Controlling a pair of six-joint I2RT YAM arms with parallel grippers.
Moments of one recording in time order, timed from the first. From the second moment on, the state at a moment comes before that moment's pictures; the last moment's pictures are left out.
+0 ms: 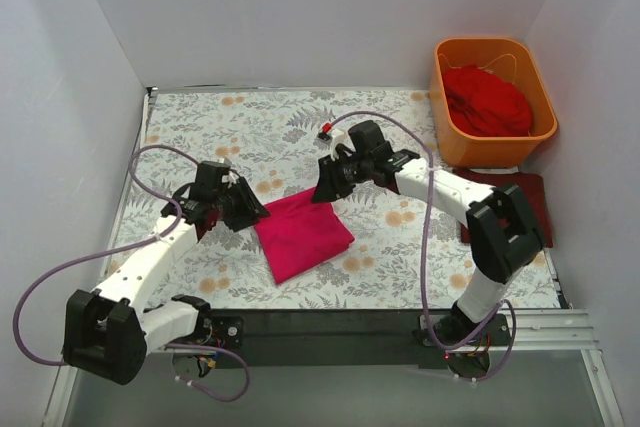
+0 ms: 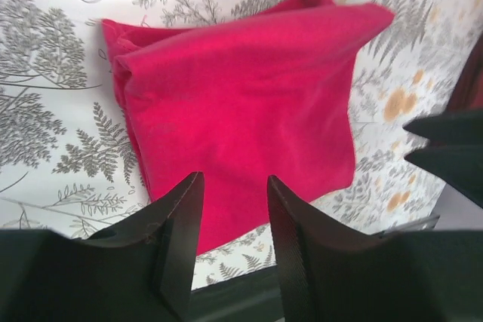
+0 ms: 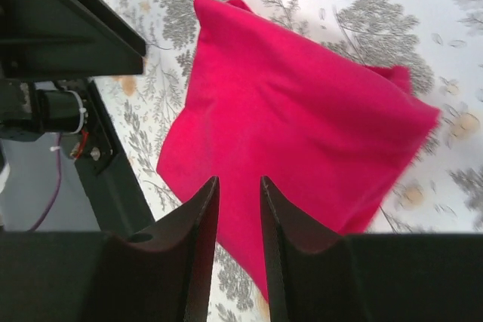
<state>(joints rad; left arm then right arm) -0.30 1.09 0.78 -0.56 0.17 -0.78 0.66 1.67 1.23 -0.31 -0.61 0.21</state>
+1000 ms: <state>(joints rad) -0.13 1.49 0.89 -0.34 0.35 -0.83 0.51 1.85 1.03 0.36 -0.85 0.65</state>
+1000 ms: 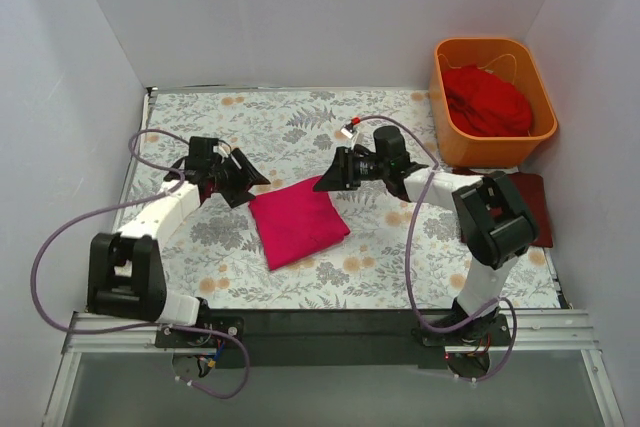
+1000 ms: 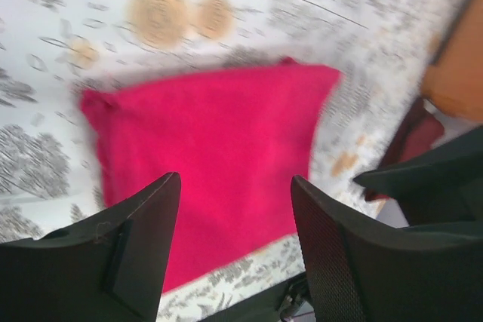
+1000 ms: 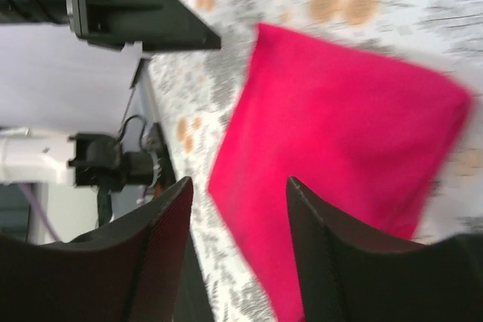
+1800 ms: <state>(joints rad) -0.29 1.21 0.40 -0.25 0.45 -1.03 0.56 1.85 0.61 0.68 -1.03 0.78</state>
